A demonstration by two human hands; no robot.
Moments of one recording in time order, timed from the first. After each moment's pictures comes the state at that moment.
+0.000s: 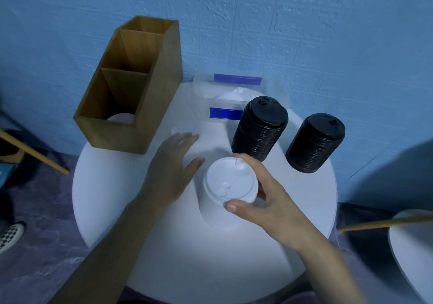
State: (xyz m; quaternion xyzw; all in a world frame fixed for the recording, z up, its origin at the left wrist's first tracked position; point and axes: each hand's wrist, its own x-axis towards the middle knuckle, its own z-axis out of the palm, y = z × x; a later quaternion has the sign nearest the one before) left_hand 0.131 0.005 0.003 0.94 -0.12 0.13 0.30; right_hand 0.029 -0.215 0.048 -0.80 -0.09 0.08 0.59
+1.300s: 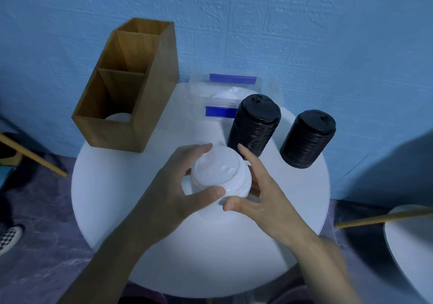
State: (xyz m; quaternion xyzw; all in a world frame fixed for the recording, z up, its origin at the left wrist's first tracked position) left_hand 0.053 0.001 0.057 0.84 -0.22 0.02 0.49; right_hand 0.023 -0.214 0.043 -0.78 -0.09 0.07 0.62
